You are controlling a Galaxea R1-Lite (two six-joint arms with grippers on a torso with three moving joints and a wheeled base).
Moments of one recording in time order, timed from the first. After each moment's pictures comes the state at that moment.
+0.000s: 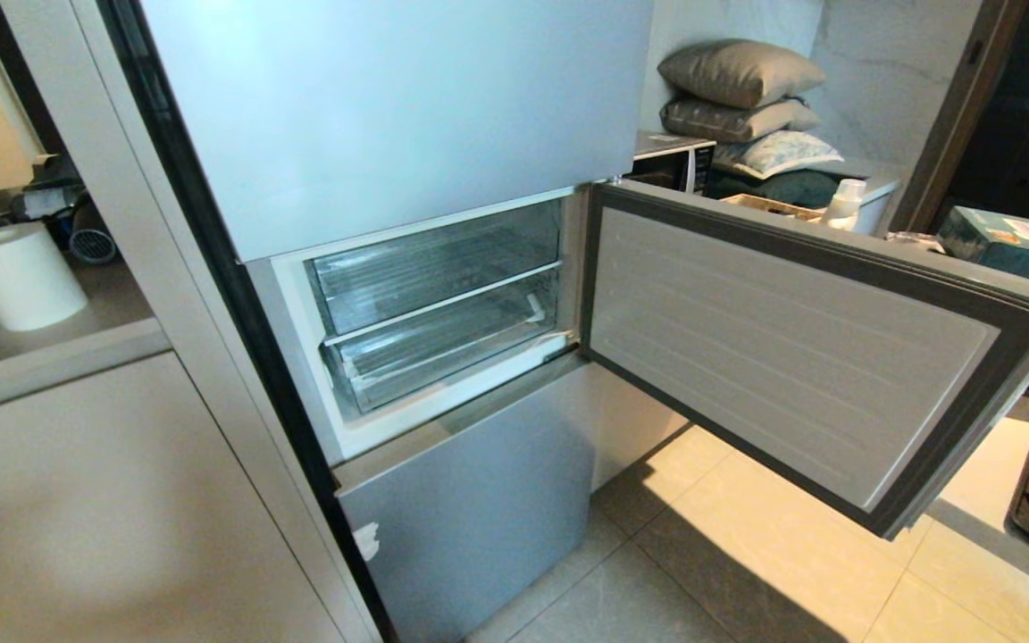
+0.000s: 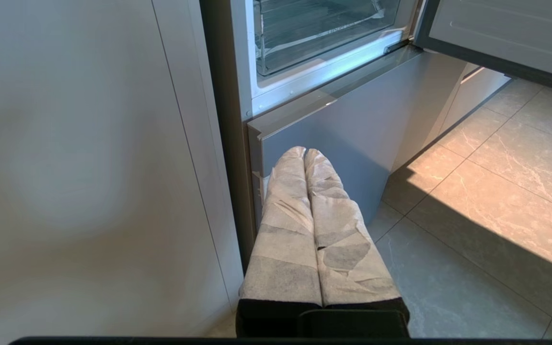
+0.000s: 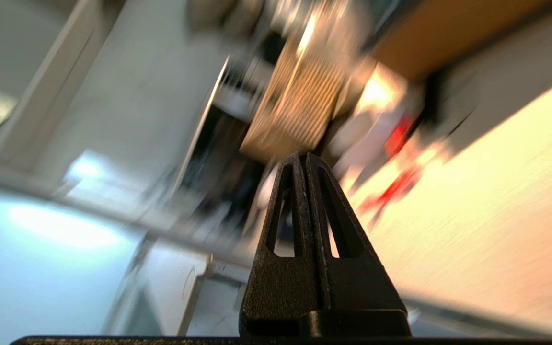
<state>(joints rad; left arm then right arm) 0.00 0.00 0.00 -0.01 0.00 0.00 -0.81 1.73 -0.77 -1.03 0.53 1.07</state>
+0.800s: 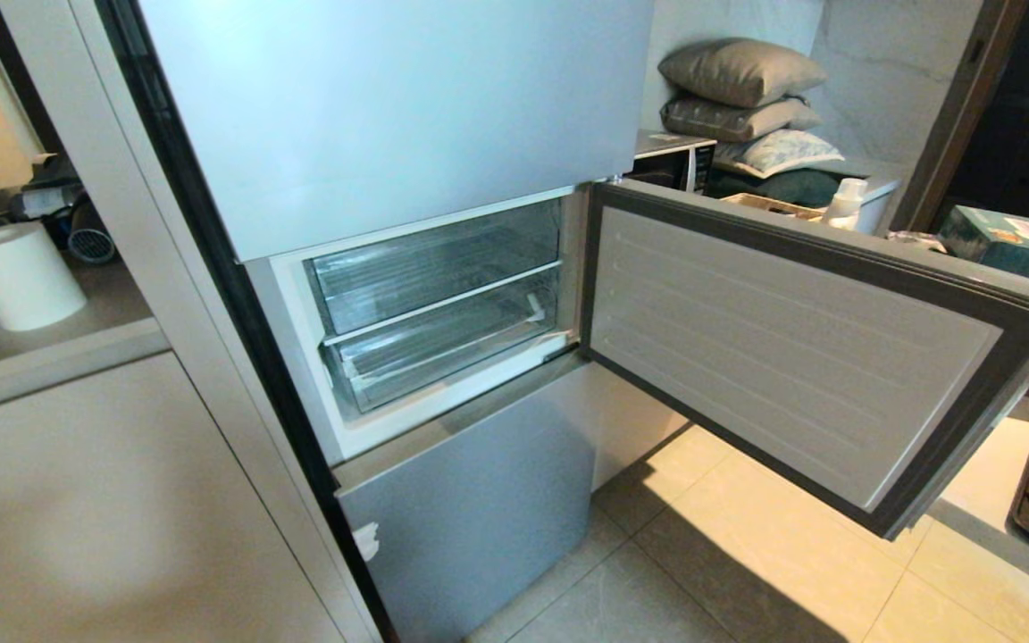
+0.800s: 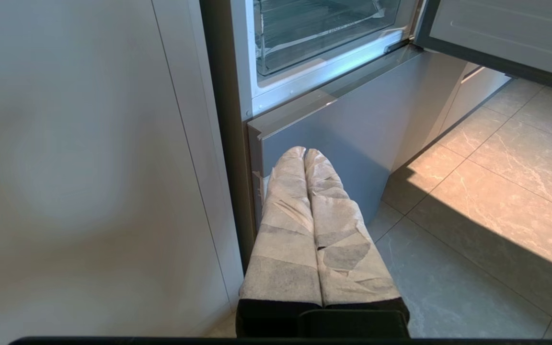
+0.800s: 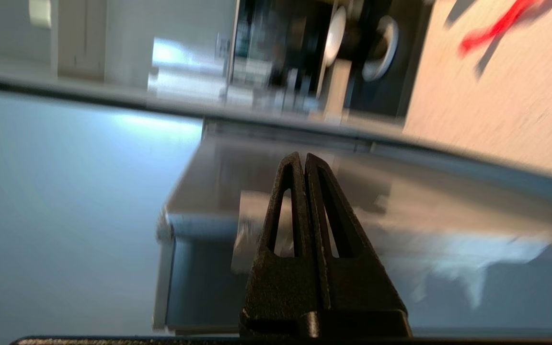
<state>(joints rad) 0.00 0.00 0.00 -0.01 0.00 0.00 -0.71 1.91 -0.87 -1.03 0.88 1.29</state>
